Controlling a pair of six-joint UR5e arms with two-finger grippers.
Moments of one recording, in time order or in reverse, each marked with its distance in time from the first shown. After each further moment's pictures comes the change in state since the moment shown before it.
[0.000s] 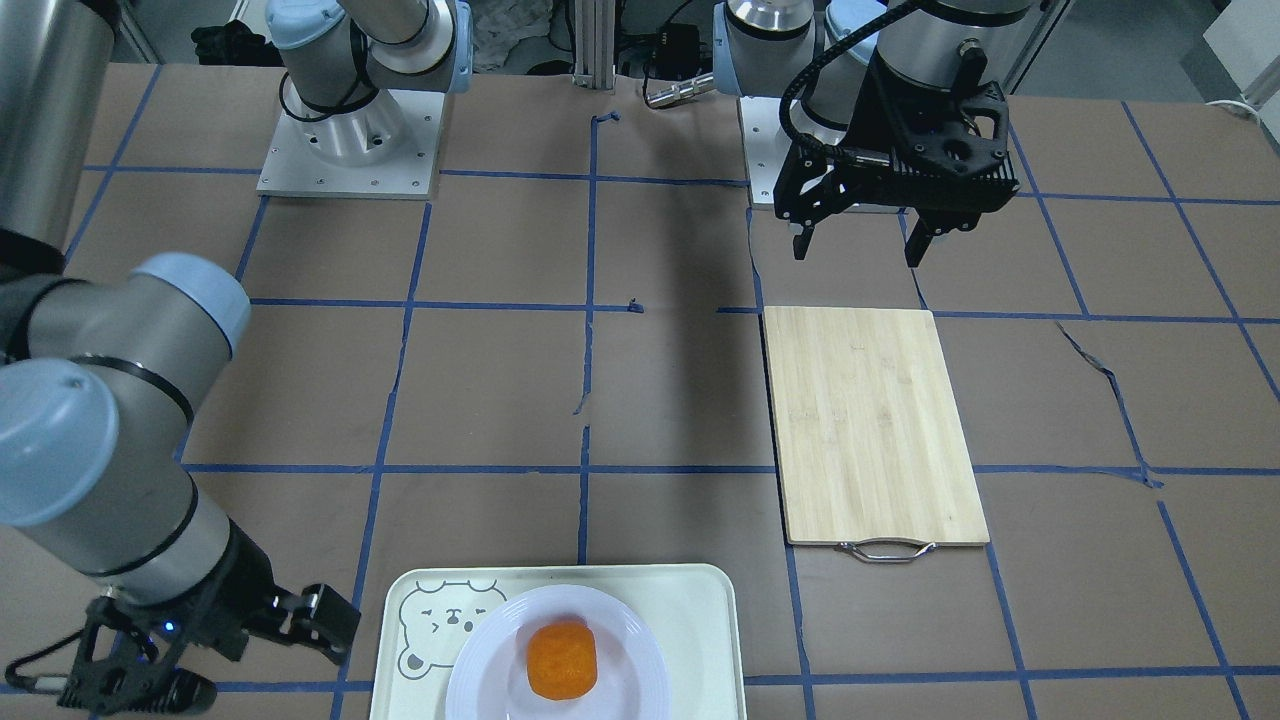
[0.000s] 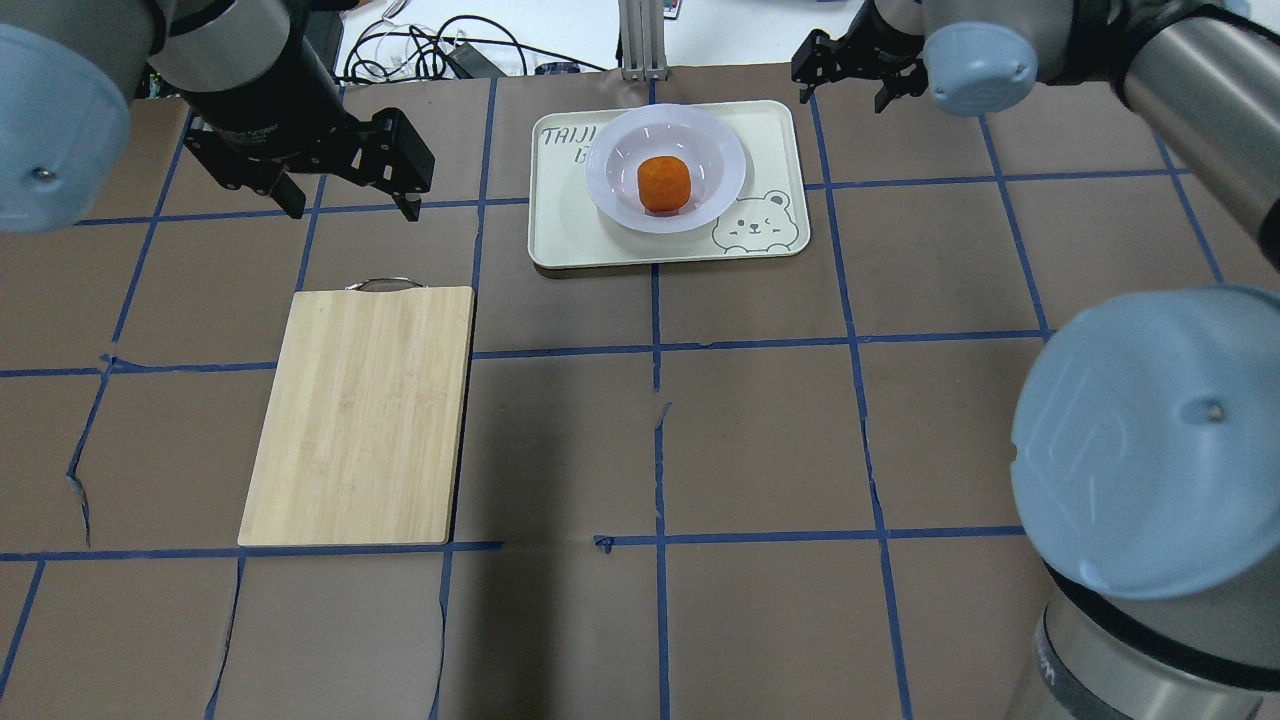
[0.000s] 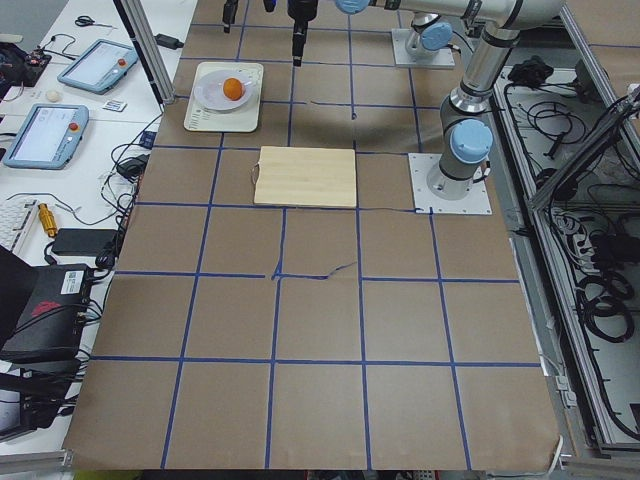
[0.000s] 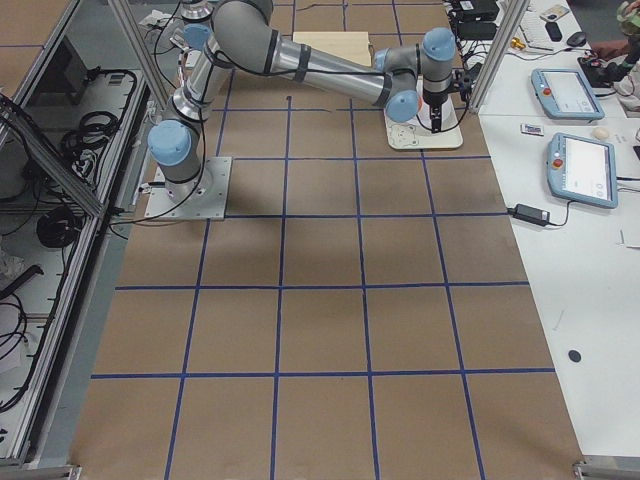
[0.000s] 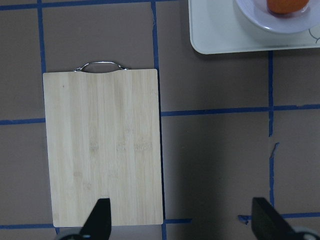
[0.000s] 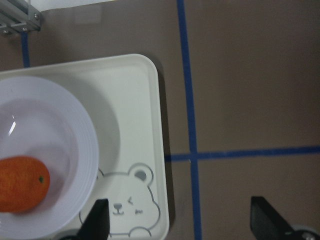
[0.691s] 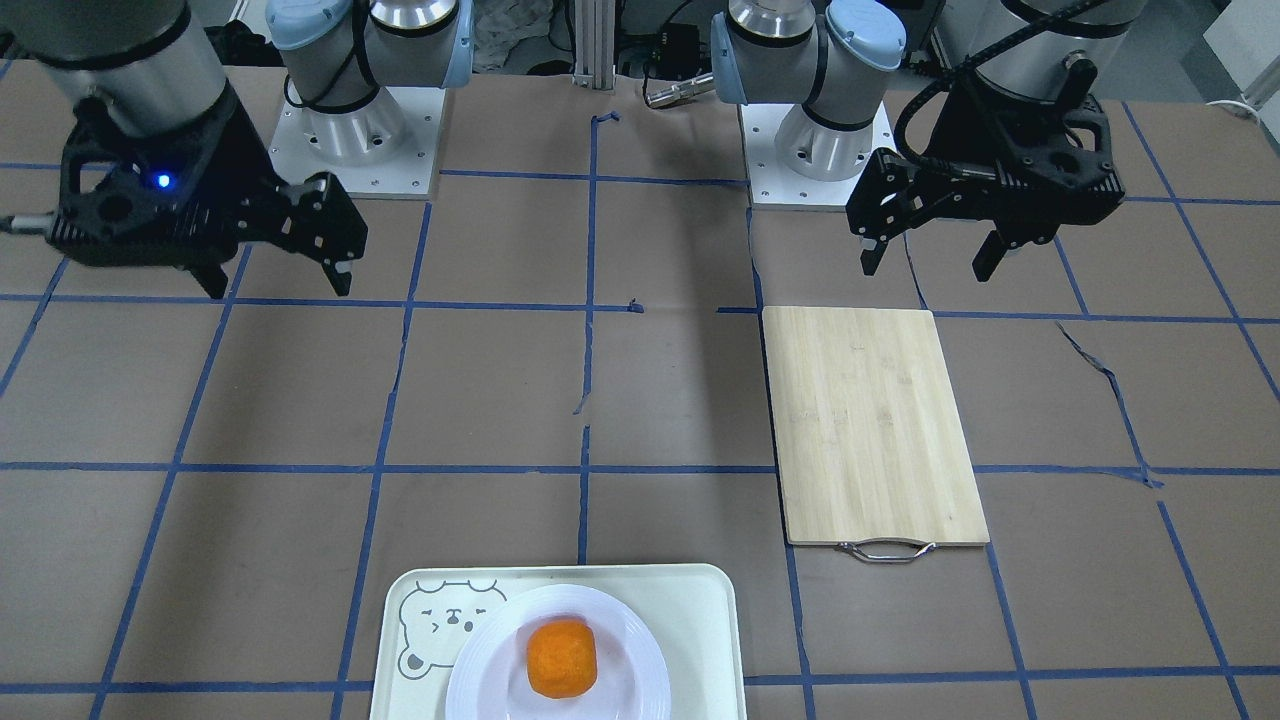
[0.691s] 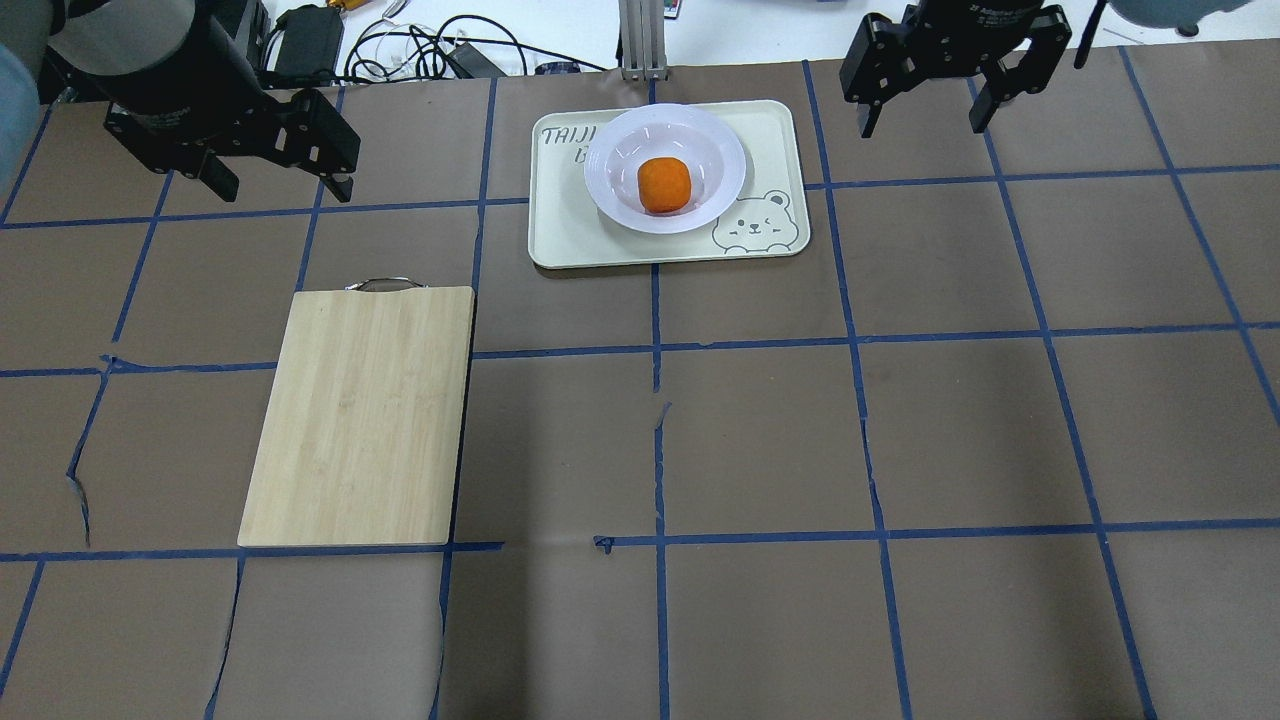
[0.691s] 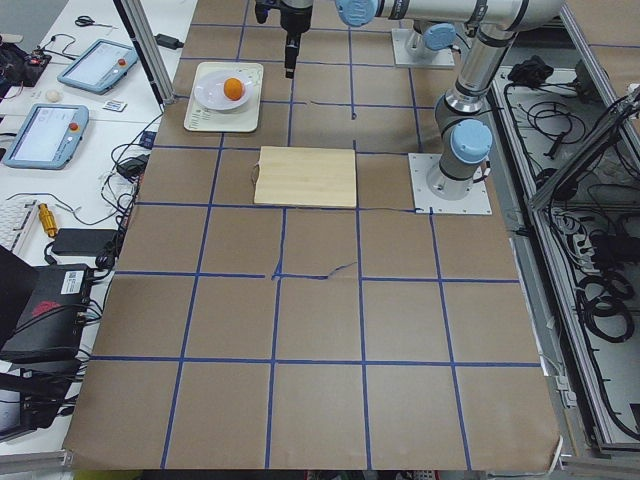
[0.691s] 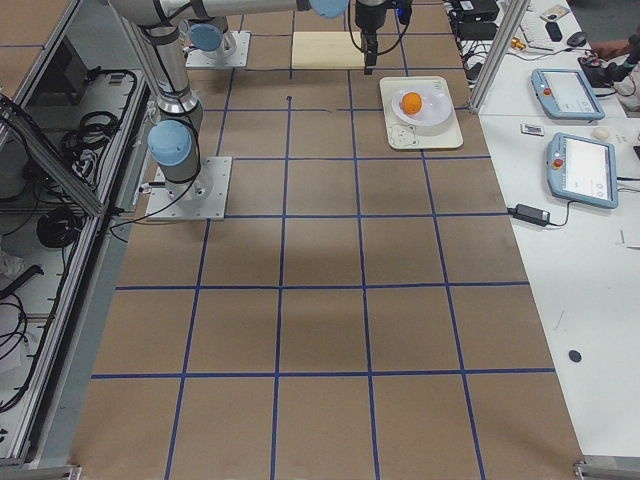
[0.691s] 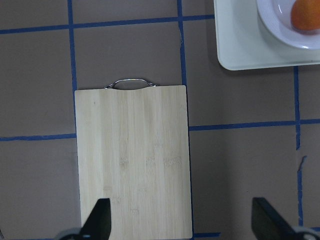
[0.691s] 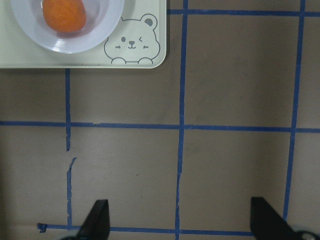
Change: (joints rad) left arm 0.097 0.009 -0.010 0.015 -0.026 0.054; right arm 0.065 -0.472 0.149 0.466 -0.084 -0.056
